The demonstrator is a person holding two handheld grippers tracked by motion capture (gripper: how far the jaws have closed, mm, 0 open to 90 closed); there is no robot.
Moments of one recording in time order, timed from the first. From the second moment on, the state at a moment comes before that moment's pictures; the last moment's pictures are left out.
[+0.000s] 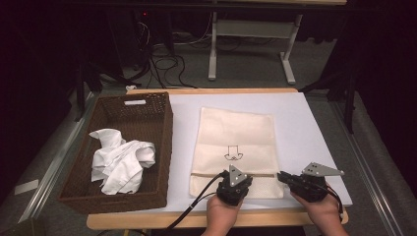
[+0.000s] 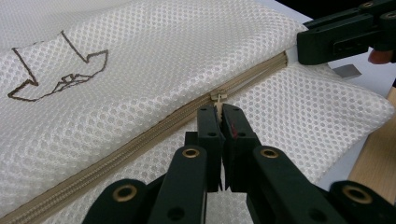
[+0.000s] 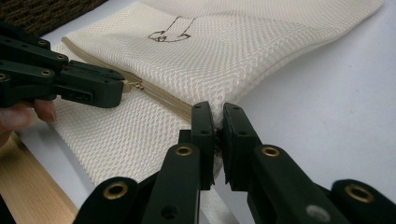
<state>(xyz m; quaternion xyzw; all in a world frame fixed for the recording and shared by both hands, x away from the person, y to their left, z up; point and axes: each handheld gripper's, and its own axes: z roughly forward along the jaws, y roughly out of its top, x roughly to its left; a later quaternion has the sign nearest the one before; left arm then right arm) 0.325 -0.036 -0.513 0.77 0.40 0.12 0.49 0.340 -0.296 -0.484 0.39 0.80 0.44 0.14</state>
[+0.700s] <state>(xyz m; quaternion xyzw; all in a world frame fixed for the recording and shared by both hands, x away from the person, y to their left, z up) 0.323 0.012 -0.510 0.76 0.44 0.14 0.46 0.342 -0.301 -0.484 0.40 0.79 0.44 0.15</state>
